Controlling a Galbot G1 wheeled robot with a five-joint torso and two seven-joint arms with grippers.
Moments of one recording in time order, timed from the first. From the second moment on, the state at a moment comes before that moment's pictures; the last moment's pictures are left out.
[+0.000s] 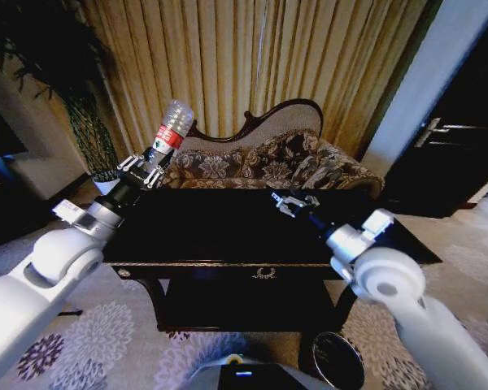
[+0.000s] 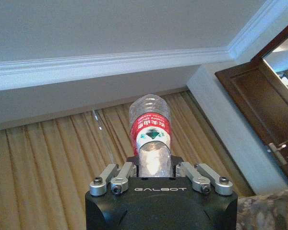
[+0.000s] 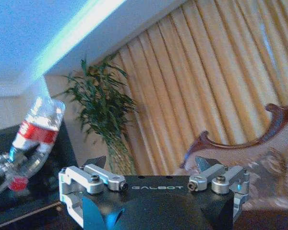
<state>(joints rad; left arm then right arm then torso) 1.01 -0.52 -0.49 -2.13 -0.69 -0.11 0.02 -0.99 0.78 0.45 2.31 1.33 -0.34 0.18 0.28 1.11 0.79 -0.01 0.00</state>
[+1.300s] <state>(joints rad) 0.48 -0.63 0.02 -2.04 -0.77 -0.03 0.01 -0.49 0.99 0.12 2.02 1.44 -0.37 0.07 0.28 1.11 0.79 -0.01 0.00</state>
